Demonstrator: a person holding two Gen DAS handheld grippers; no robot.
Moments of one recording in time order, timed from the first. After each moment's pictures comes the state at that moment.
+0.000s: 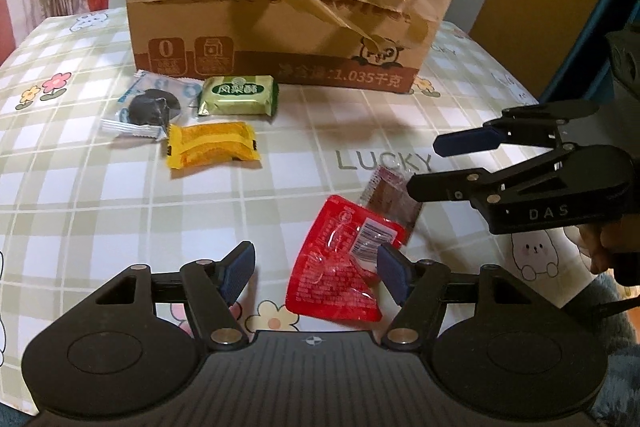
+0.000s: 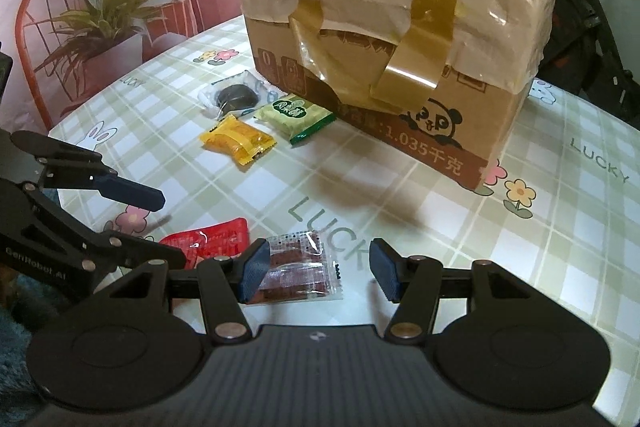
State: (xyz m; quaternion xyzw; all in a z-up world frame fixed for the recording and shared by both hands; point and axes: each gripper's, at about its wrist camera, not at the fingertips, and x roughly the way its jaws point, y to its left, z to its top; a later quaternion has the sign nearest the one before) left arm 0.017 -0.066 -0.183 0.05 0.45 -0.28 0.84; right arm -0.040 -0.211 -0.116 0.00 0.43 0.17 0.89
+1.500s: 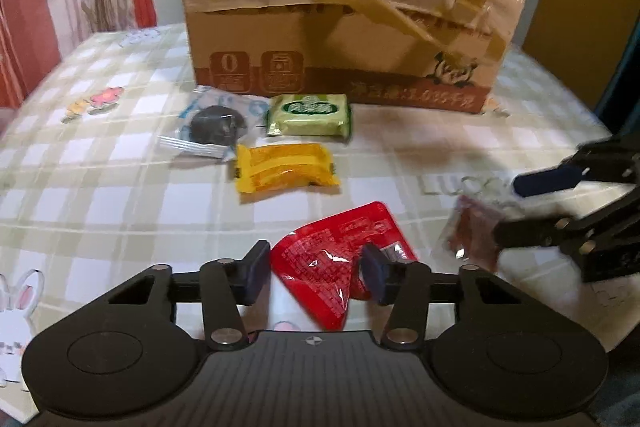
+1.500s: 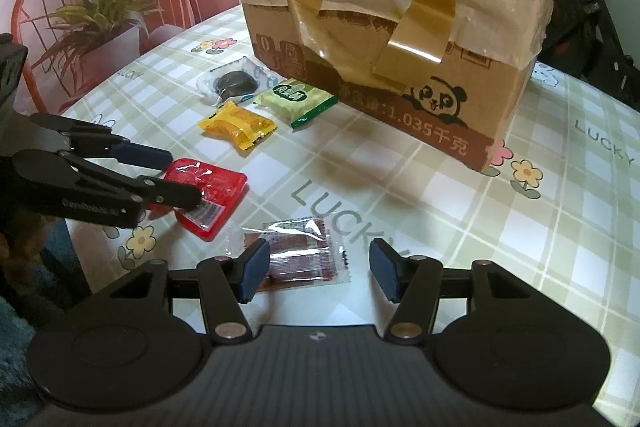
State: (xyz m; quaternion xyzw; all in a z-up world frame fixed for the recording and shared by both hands) left arm 0.038 -0.057 -0.198 0.06 0.42 -0.21 0.88; right arm -0.042 -0.207 -0.123 0.01 0.45 0.16 0.88
